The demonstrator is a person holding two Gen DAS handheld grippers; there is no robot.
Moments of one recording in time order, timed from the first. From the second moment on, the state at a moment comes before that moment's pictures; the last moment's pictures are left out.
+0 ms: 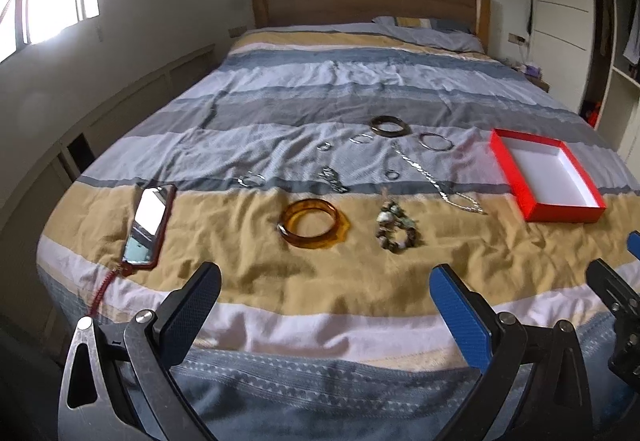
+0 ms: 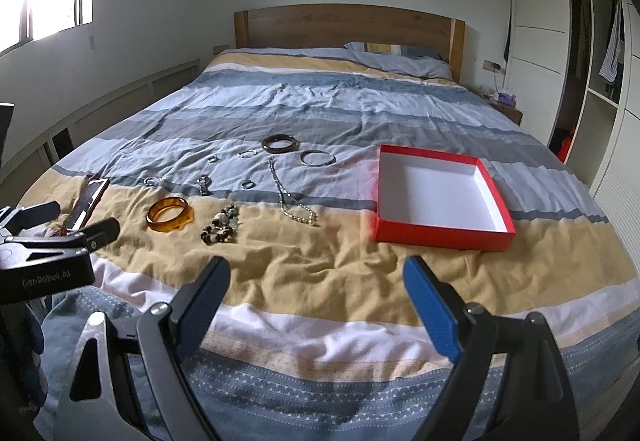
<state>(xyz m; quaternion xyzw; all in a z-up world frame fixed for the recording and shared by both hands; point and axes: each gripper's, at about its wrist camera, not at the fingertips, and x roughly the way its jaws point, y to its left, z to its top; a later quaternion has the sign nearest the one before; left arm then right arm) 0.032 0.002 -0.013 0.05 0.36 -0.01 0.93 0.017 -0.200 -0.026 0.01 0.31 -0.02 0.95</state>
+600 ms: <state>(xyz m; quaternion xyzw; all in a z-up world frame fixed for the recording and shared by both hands) 0.061 0.011 -0.043 0.06 0.41 -0.03 0.91 0.044 -0.204 -0.050 0.02 0.36 -0.01 0.93</state>
